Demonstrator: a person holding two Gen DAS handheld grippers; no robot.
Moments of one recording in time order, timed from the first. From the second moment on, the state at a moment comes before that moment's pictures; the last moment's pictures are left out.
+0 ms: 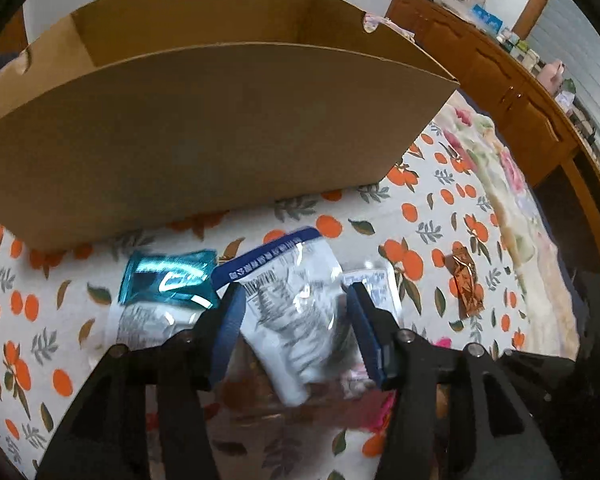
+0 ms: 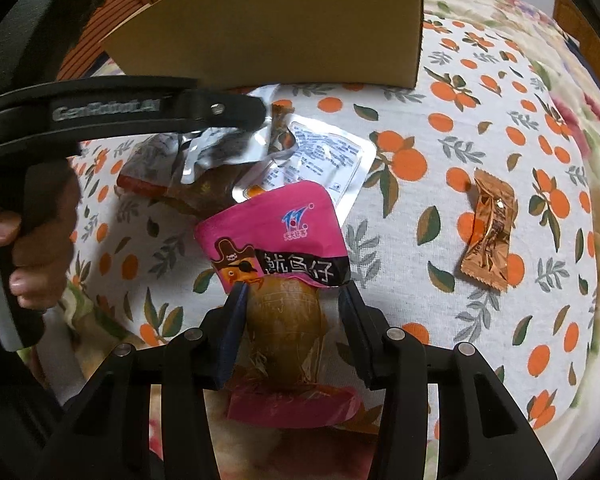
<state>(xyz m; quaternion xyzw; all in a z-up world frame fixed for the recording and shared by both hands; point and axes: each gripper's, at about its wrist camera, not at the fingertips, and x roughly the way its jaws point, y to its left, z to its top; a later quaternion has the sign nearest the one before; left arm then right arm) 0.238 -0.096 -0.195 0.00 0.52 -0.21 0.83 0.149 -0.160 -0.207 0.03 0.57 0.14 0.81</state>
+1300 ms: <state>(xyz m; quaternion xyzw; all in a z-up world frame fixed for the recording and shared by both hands) 0.216 -0.077 -0.121 0.03 0.45 -0.22 0.86 0.150 -0.155 -0.169 0.02 0.52 0.14 0.84</state>
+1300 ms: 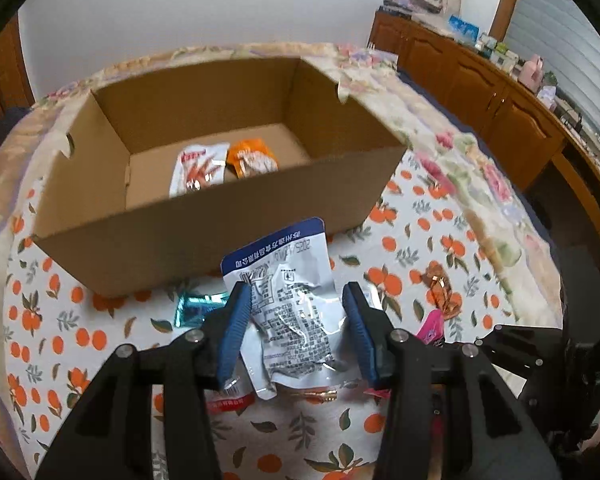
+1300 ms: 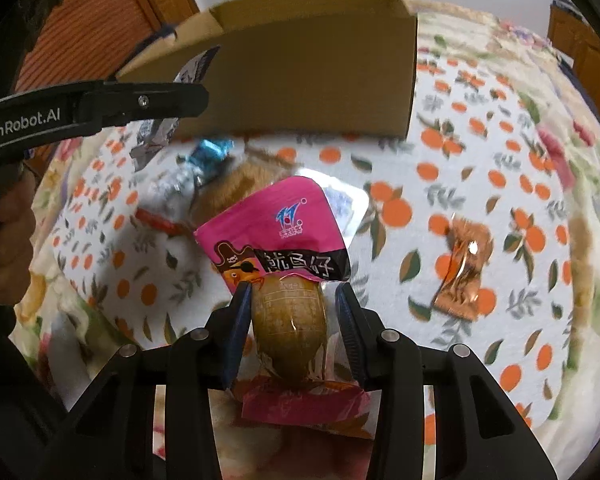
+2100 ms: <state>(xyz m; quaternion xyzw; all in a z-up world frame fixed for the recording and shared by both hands) 0.251 -0.047 -0.059 0.03 0.38 -0.19 0.90 0.237 -0.155 -0.089 0.01 0.41 0.16 0.90</state>
